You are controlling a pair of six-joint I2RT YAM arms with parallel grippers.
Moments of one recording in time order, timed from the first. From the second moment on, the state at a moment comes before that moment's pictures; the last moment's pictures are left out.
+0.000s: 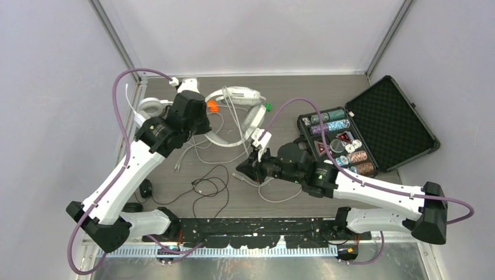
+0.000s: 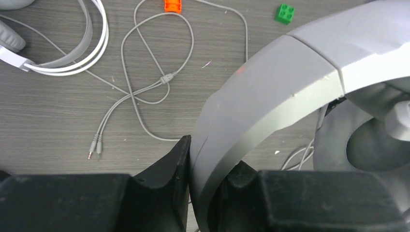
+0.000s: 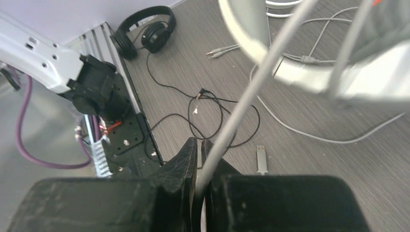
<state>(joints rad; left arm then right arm) -0.64 1.20 1.43 -0.90 -0.42 -0.53 1.14 1.11 0.88 -0.01 -0.03 0.24</state>
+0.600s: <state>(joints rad) -0.63 1.16 1.53 -0.93 -0.32 -0.64 1.14 1.13 0.62 0.31 -0.02 0.06</state>
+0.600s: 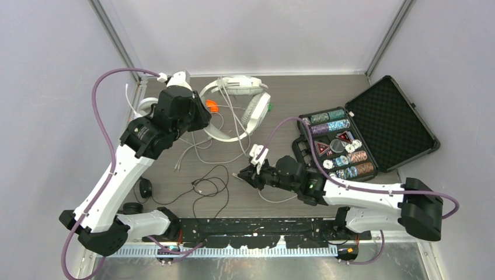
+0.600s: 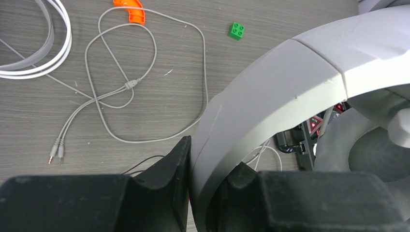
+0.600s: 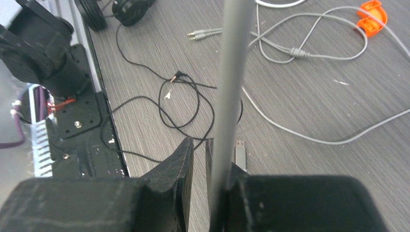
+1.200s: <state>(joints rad) -0.59 1.20 1.72 -1.05 -0.30 -0.59 1.01 1.29 0.38 0.76 -0.08 0.11</state>
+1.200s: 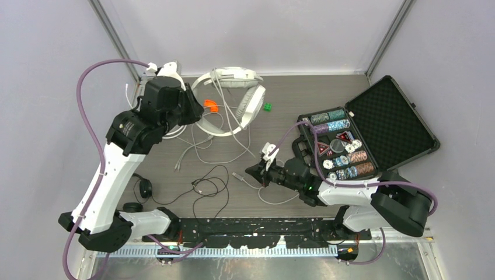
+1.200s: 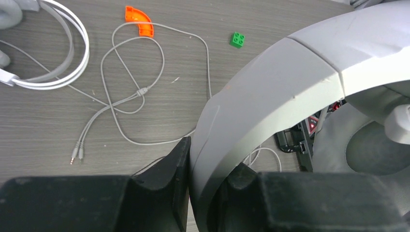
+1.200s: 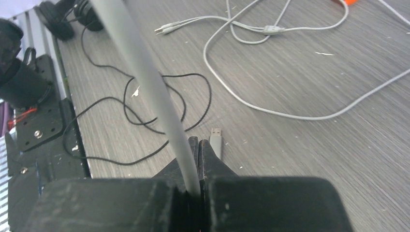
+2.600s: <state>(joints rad) -0.47 1.22 1.66 -1.19 0.47 0.25 0.79 1.07 0.33 0.73 -0.21 0.25</state>
